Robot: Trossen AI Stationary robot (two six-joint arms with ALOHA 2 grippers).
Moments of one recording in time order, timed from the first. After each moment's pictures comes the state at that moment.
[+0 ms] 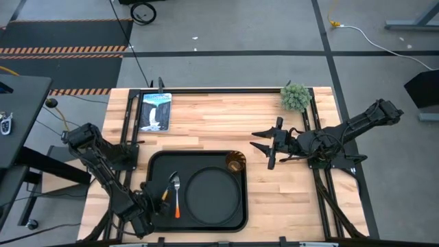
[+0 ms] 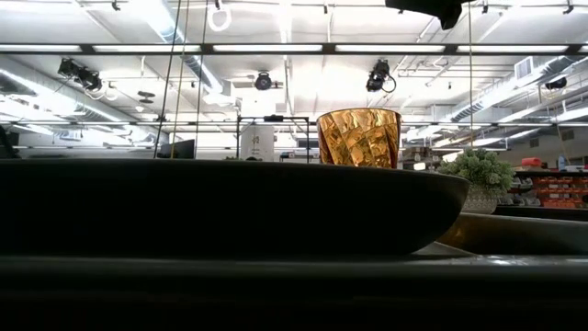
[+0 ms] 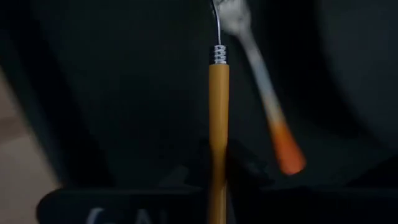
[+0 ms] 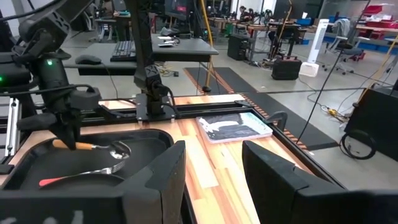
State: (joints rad) left arm -1.02 1.62 0.98 -0.81 -0.39 -2.24; right arm 0.37 0.98 0.67 0.18 0.65 0.02
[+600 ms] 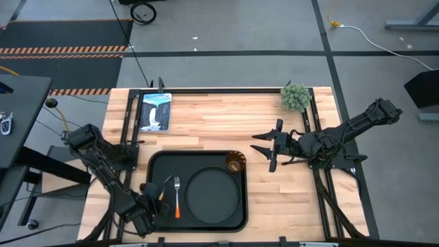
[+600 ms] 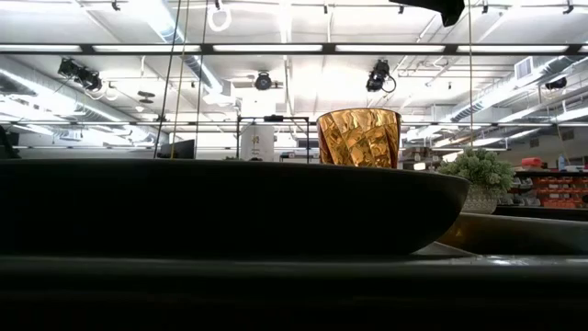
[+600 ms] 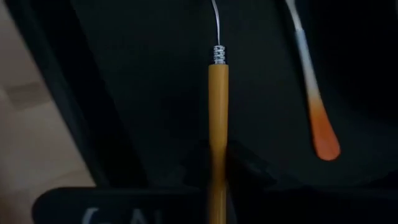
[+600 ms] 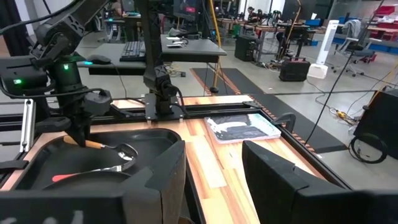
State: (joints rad) left arm -1.00 1.64 0.97 -0.80 -0.23 -2.25; right arm 0.40 0.98 0.67 0.18 0.65 0.02
